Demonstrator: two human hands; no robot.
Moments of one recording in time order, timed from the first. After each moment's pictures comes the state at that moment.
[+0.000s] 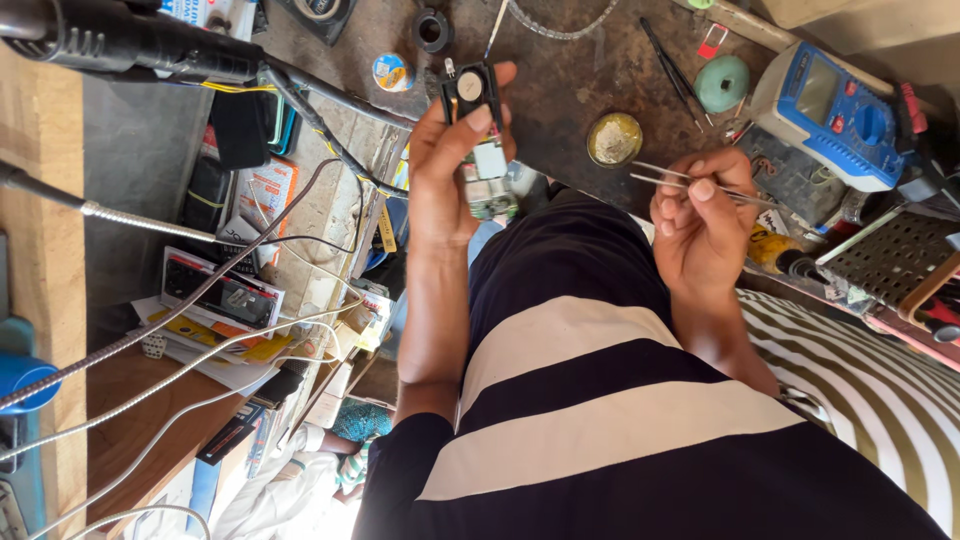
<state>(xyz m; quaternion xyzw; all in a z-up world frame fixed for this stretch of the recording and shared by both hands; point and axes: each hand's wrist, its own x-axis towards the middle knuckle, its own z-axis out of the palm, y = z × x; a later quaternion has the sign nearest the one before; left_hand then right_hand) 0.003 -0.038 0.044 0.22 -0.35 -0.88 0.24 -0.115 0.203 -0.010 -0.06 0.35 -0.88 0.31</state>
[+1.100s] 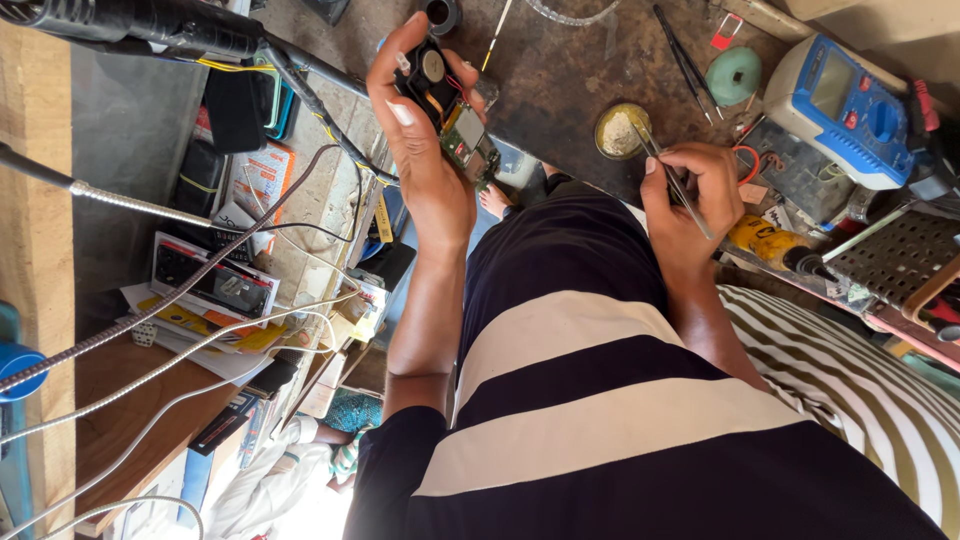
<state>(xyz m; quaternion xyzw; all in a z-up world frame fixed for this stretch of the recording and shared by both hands) 0.010 -0.027 0.054 0.20 -0.55 -0.70 0.40 -0.108 0.185 -0.013 -0.33 0.79 -0.52 -0.01</state>
